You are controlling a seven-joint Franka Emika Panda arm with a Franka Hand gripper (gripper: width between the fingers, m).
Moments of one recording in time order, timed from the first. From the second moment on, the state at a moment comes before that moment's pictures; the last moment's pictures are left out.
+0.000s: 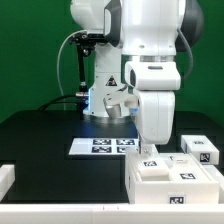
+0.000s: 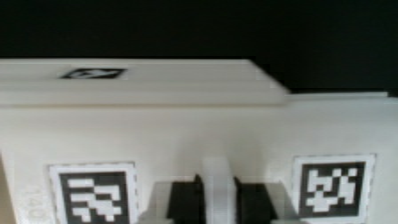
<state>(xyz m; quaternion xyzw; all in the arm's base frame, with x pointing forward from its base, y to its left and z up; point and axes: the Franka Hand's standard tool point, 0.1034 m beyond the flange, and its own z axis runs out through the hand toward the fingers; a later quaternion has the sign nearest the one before) 0.560 0.025 0.063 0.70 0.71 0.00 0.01</state>
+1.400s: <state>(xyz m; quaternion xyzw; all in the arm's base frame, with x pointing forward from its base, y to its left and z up) 0.591 0.023 0.061 0.70 0.72 -0.01 0.00</state>
